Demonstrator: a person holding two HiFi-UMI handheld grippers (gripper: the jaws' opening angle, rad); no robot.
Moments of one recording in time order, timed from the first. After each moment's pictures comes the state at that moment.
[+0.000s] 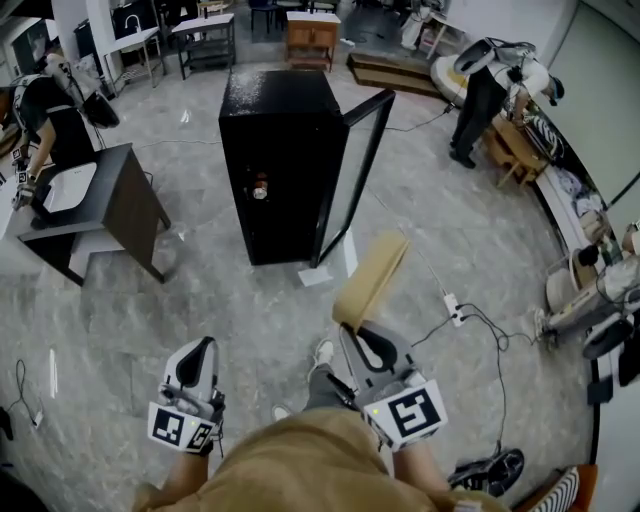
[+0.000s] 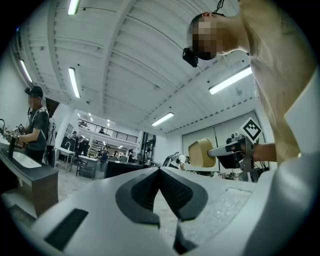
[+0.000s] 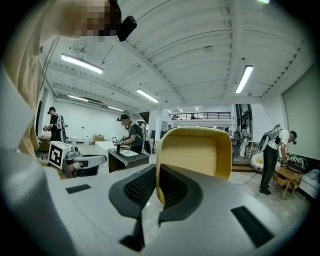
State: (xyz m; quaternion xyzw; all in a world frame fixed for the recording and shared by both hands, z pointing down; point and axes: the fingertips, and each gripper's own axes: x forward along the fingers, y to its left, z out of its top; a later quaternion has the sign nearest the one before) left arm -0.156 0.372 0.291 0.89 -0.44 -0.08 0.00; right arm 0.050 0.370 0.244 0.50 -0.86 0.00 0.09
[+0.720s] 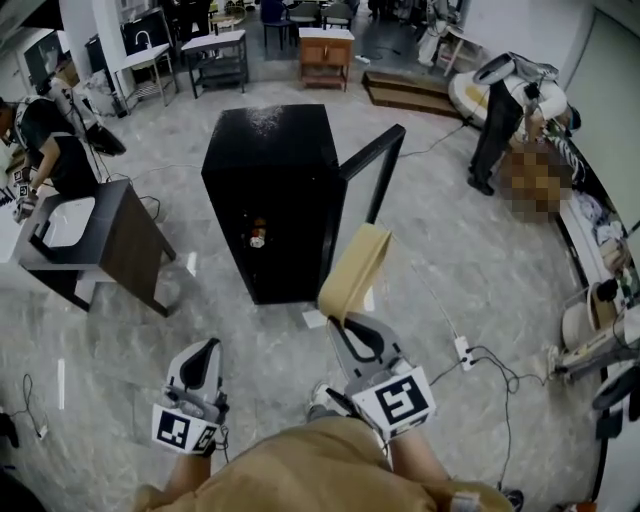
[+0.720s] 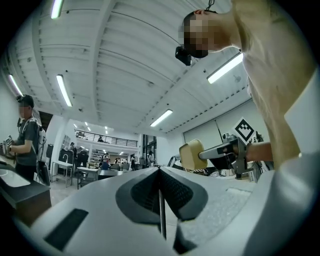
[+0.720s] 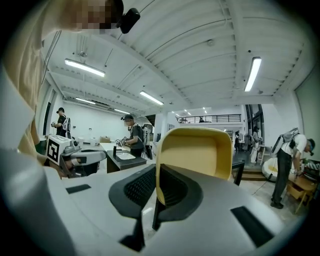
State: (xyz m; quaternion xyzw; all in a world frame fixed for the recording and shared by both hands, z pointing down) left arm -0.060 0.184 0.262 0.89 -0.45 -0.07 -0.05; right arm 0.120 0.154 0.239 0.44 -0.89 -0.03 0.08
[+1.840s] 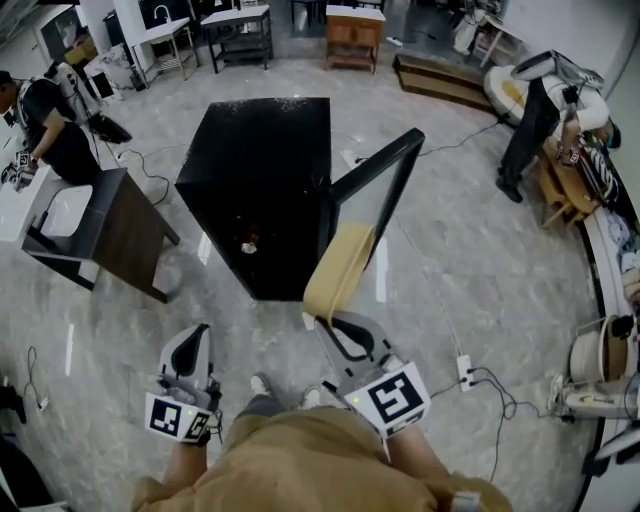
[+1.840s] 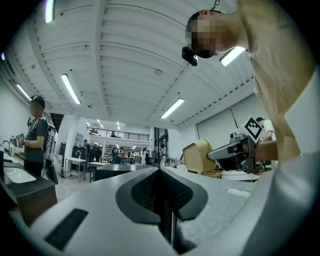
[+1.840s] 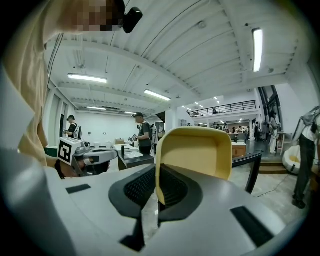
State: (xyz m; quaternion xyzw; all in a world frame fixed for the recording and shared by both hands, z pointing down) left arm 0.013 0.033 0.279 0.85 -0.52 -0.04 -0.03; right arm 0.188 0.005 0.270 0.35 -0.93 0.01 0.09
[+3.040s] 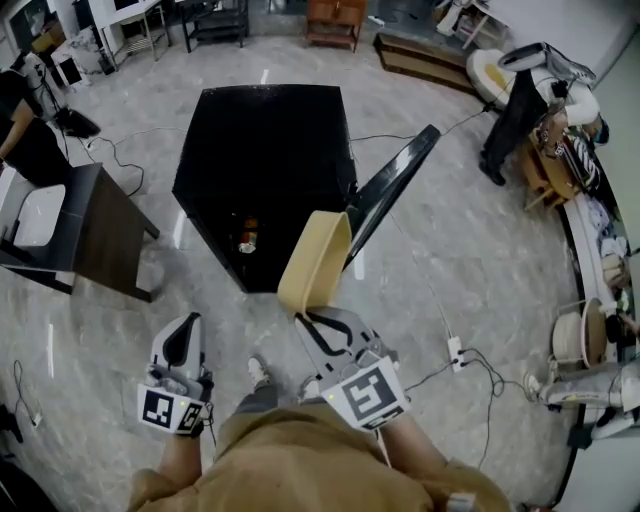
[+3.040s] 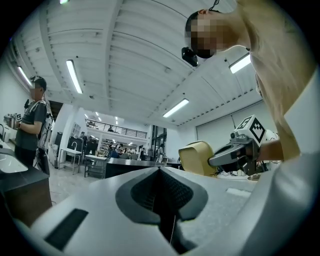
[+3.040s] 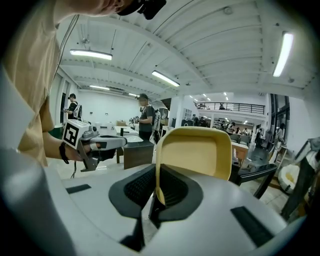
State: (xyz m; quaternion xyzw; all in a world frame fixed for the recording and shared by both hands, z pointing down) left arm -0.086 -0.062 0.305 0.87 -0.49 -0.05 0.01; right arm 0.071 -0.067 0.302 0.35 -0.91 -0.01 0.21
